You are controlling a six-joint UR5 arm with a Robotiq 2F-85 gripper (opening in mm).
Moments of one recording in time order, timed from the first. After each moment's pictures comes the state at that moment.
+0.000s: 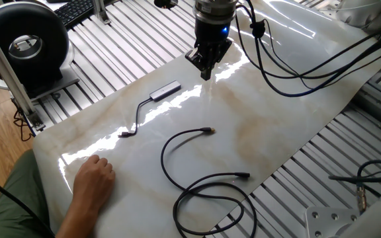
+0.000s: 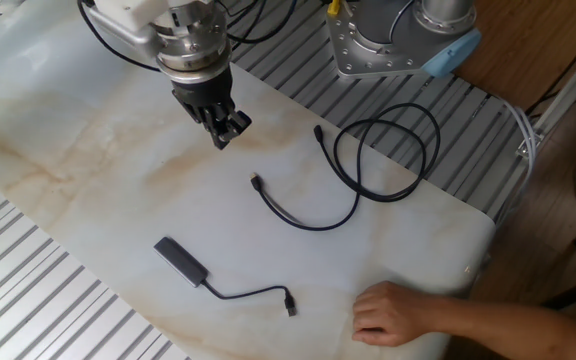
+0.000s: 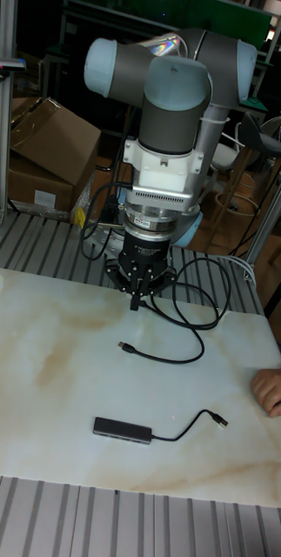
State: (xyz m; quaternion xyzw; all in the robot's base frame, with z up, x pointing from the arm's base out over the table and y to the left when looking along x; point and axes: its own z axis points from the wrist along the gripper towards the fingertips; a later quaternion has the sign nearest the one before) arm 0.519 0.011 0.162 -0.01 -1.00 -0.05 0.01
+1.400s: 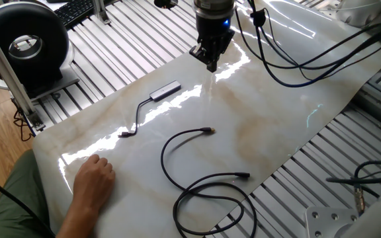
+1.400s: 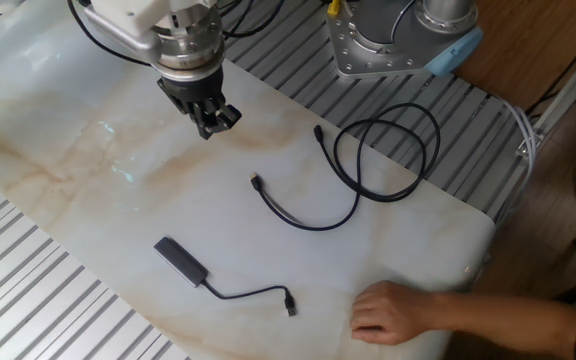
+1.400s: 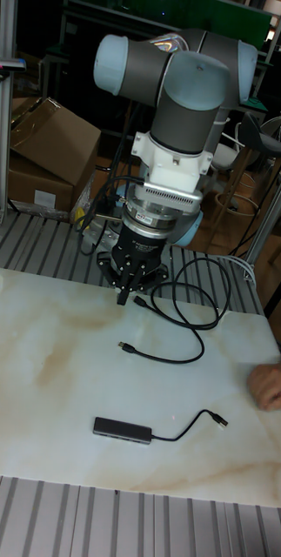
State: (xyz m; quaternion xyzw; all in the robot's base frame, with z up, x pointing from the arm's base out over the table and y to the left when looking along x) arm 0.518 -0.017 0.171 0.02 -1.00 0.02 0.02
